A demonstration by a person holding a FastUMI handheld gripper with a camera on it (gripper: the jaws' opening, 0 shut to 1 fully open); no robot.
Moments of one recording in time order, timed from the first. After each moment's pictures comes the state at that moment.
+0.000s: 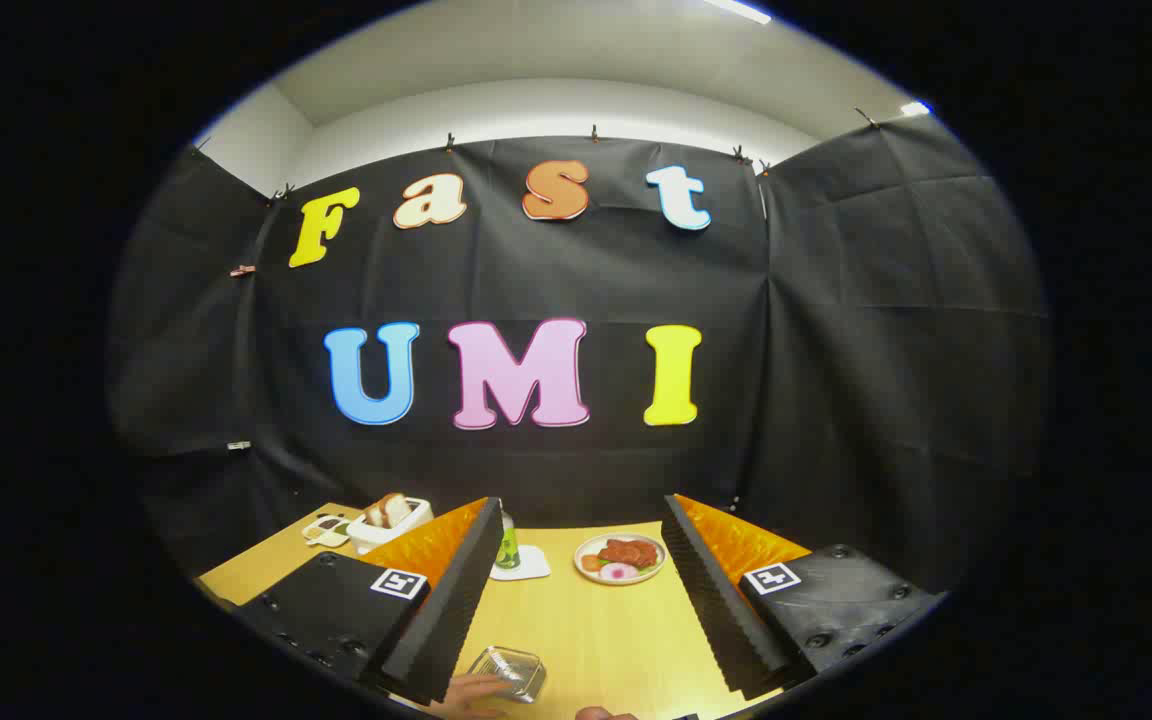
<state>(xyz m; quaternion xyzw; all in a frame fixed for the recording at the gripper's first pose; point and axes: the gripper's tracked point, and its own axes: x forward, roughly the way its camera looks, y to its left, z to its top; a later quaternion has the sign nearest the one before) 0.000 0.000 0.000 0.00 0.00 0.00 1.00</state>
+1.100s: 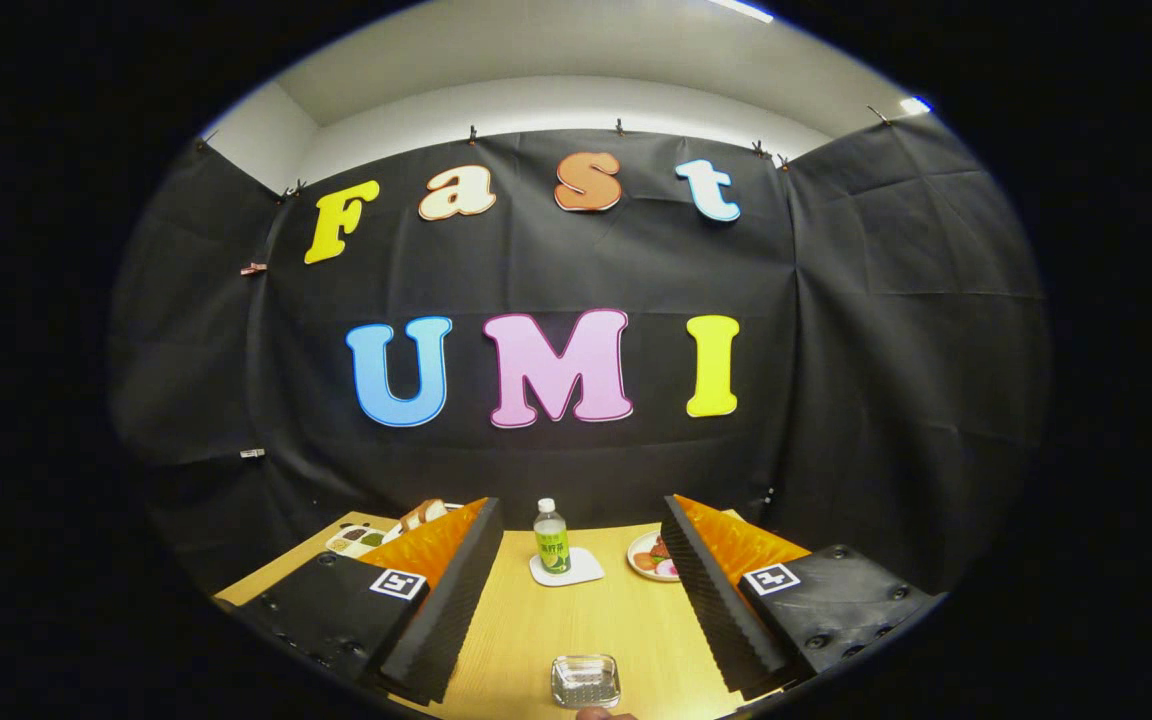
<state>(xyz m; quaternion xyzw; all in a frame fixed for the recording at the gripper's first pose) 0.012 0.116 -0.044 0.02 0.03 0.03 1.00</state>
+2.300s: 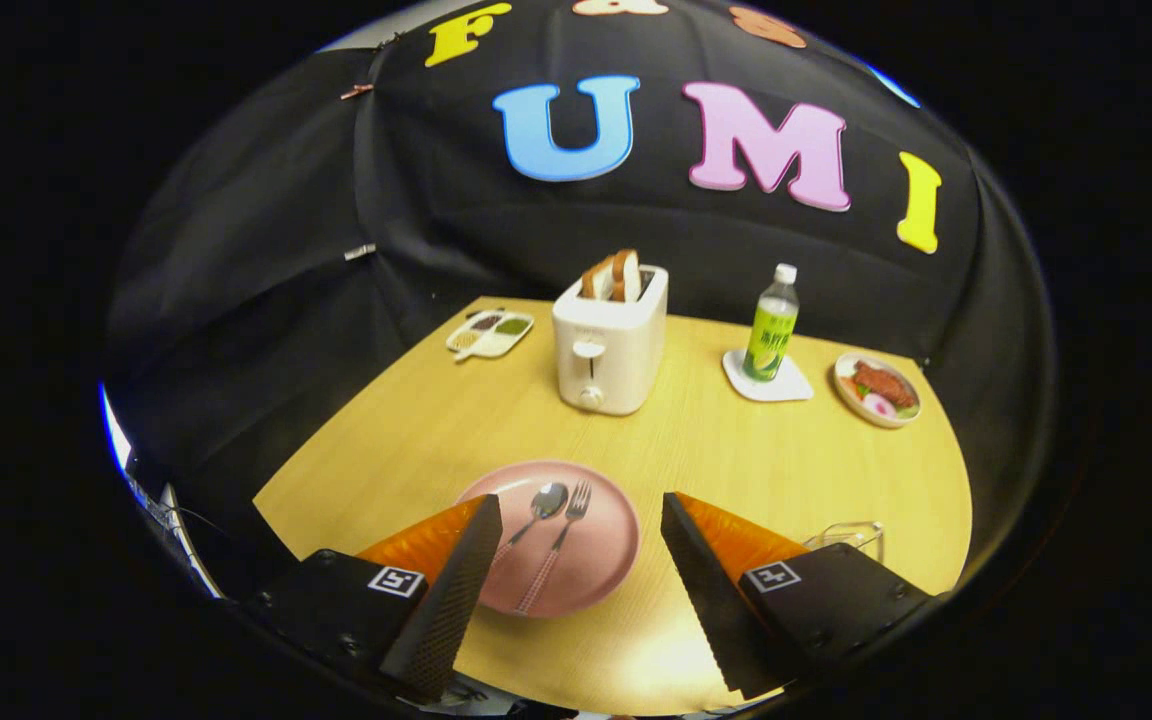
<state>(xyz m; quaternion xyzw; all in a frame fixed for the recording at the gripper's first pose) -0.016 0.346 -0.303 -0.05 0.36 0.21 0.91</state>
